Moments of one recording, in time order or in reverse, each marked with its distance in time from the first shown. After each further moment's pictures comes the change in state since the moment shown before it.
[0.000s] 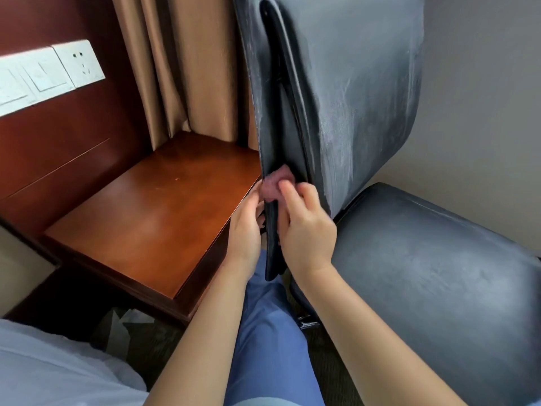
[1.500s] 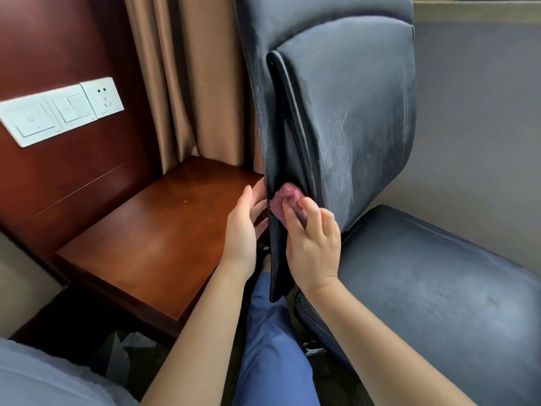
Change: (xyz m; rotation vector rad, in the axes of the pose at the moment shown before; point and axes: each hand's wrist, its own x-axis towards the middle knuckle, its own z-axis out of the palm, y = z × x) left_hand 0.009 0.038 0.001 -0.043 -0.039 0.016; right_hand 0.006 0.019 0.009 -0.203 0.139 -0.278
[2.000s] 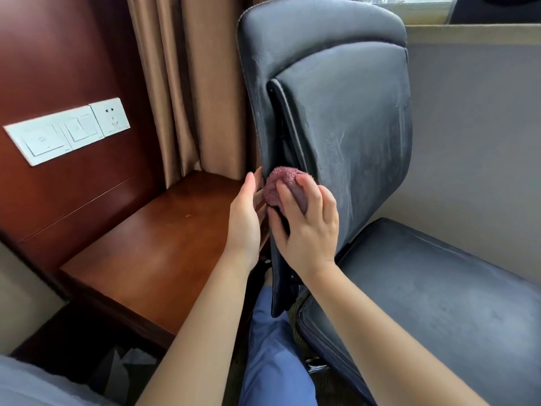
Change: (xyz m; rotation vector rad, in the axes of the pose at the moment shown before) left_hand 0.012 0.037 0.017 -0.081 -0.007 0.091; right_hand 0.049 -0.003 0.002 0.111 0.146 0.024
